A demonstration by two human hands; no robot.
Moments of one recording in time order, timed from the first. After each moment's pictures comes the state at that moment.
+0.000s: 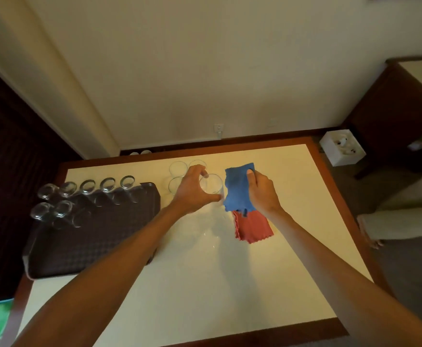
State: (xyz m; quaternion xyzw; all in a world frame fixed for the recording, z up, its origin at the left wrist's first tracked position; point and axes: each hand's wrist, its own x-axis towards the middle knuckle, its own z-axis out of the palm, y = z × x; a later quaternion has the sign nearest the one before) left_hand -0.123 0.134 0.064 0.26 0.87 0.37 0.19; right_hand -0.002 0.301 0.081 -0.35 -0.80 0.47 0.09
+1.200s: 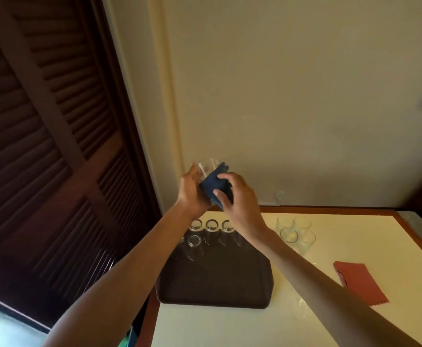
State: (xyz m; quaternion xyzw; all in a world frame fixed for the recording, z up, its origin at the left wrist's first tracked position) left_hand -0.256 -0.207 0.258 0.01 0.43 0.84 0.32; right_hand -0.165 -0.096 0.237 0.00 -0.87 0.37 0.32
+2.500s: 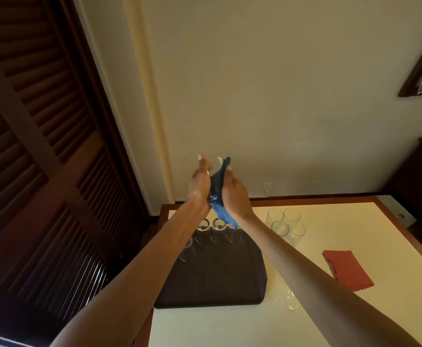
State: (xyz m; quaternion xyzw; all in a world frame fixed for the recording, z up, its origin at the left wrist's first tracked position) left_hand -0.249 -0.168 0.270 -0.02 0.62 0.75 0.23; right_hand -0.200 -0.094 0.246 -0.20 -0.78 0.56 0.21
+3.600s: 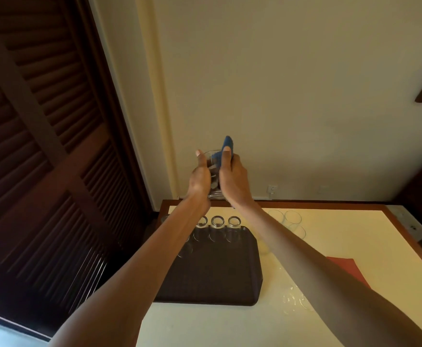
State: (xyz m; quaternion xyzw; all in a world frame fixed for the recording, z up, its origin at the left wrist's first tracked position) left_hand -0.234 -0.154 0.269 -0.02 0.62 0.76 0.20; right_hand -0.208 -0.079 0.263 -0.18 -0.77 0.56 0.26
